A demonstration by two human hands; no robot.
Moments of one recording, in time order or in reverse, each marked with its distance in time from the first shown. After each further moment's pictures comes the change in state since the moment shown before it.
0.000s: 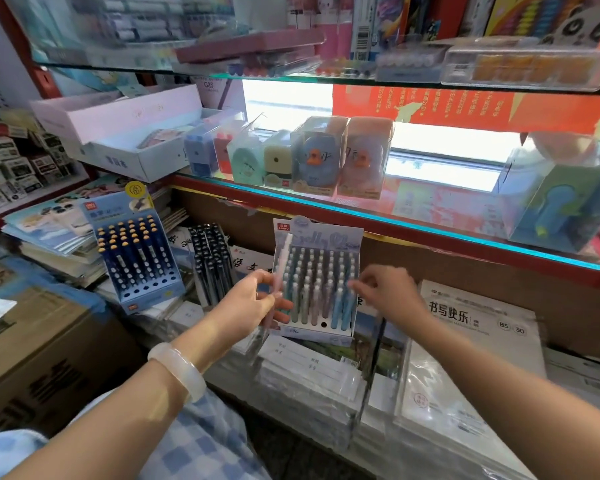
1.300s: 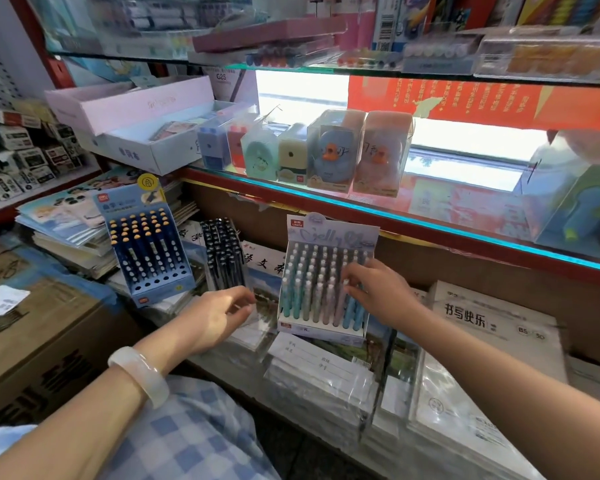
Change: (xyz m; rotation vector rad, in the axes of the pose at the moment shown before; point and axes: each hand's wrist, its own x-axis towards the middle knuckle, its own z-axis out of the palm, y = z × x) left_hand -0.001 -0.039 -0.056 0.724 0.004 0.124; right_hand 0.012 -0.019 0.012 -0.311 -0.083 -0.272
